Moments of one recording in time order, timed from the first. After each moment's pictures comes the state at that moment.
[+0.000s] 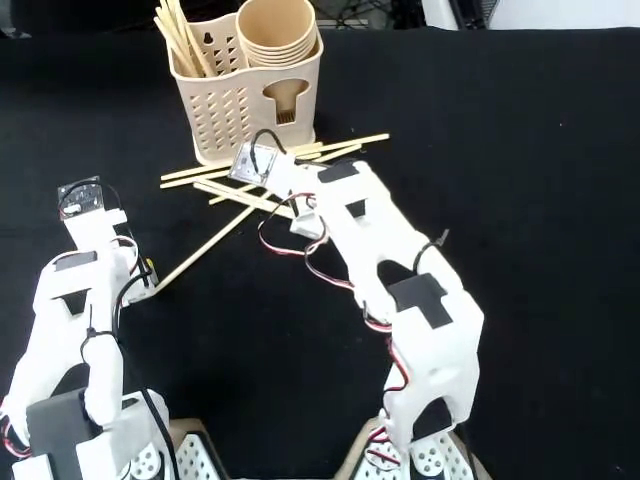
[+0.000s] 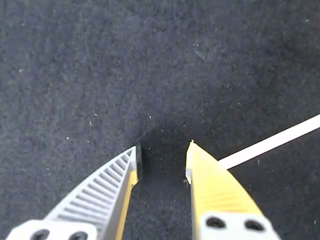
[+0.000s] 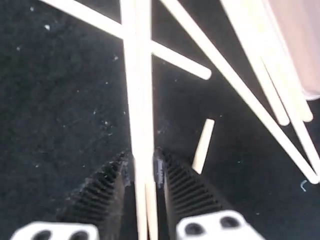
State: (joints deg) left arm -22.3 -18.1 57.7 40.4 1.6; right arm -19.8 23.5 10.2 46.0 51.8
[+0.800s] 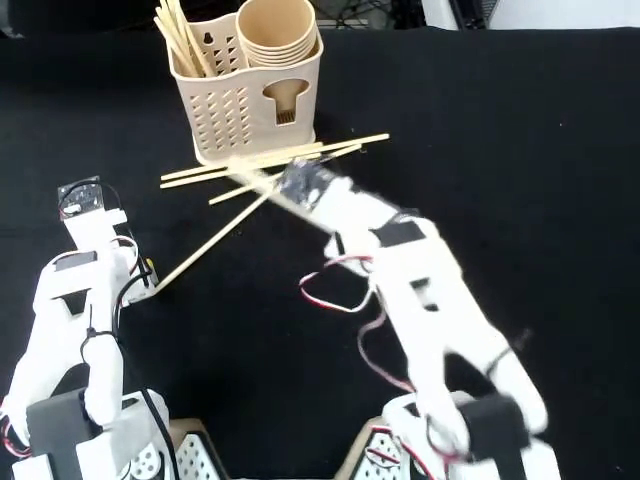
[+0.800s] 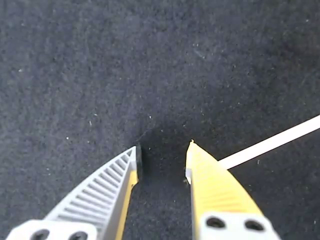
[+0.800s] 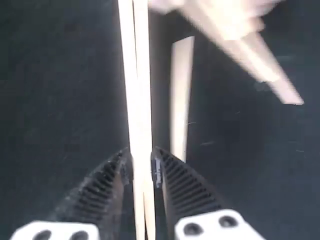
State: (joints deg) left arm -22.3 -18.1 57.7 40.4 1.6; right arm -14.2 -21.1 48.2 36.3 41.5
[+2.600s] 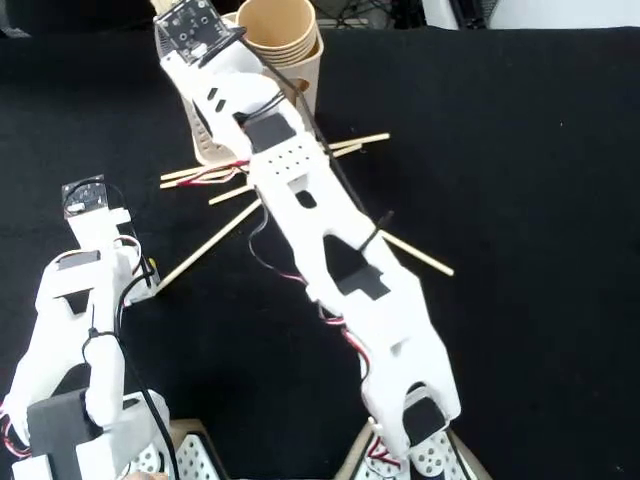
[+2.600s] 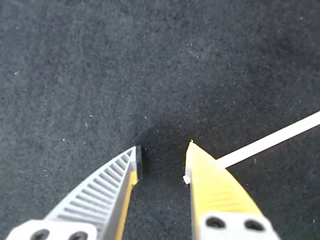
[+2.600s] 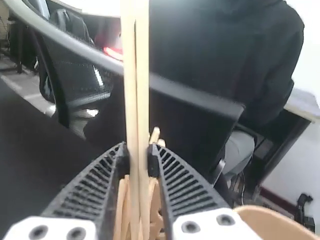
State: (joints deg) left arm -21.3 -18.1 57.7 40.4 1.6; right arm -30.8 40.9 -40.0 11.3 17.0
